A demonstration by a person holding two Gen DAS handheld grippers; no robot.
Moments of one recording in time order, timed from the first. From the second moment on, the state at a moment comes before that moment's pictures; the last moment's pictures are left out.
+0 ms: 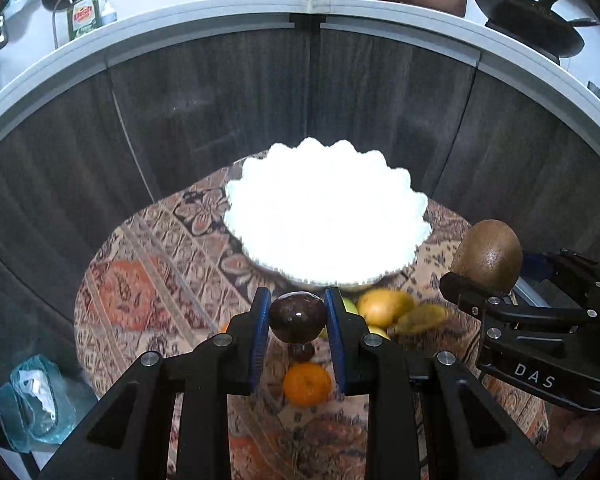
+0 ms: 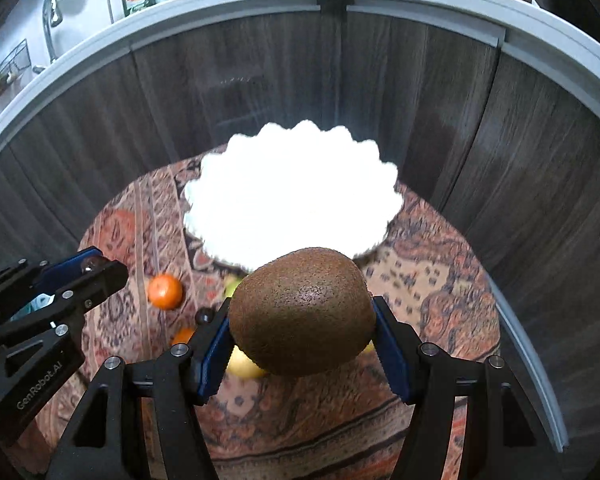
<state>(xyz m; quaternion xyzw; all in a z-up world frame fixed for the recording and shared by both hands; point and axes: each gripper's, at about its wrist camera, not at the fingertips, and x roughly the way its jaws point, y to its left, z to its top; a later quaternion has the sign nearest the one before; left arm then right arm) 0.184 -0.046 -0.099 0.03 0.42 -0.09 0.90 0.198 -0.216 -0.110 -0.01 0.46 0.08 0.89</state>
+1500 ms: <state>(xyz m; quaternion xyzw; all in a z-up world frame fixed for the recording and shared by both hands) 0.357 -0.057 -0.190 0.06 0.45 -0.09 0.88 0.366 -0.211 -0.189 -0.01 0.50 0.02 0.86</state>
